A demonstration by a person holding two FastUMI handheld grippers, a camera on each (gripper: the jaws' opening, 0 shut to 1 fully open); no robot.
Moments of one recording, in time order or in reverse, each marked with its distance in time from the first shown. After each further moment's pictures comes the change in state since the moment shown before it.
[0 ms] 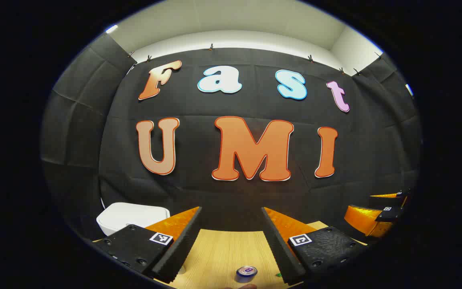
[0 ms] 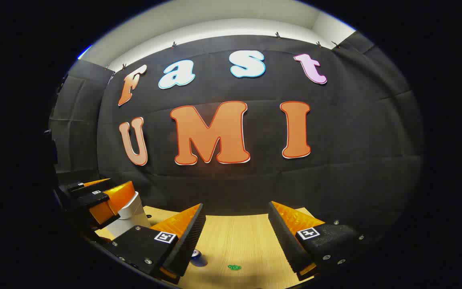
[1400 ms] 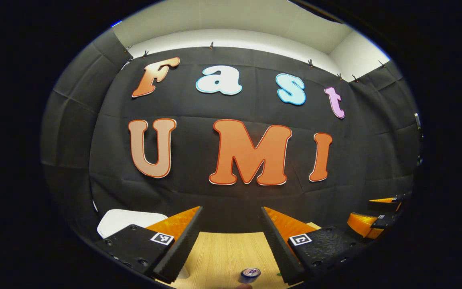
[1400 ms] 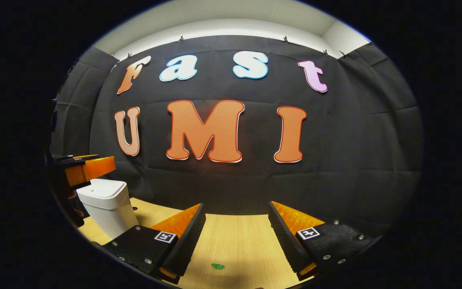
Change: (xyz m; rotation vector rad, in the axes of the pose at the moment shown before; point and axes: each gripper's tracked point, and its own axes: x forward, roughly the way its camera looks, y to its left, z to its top) left arm 0.014 0.029 0.026 -0.024 -0.001 -0.090; right arm 0.002 -0.015 0.010 -0.104 -0.028 -0.071
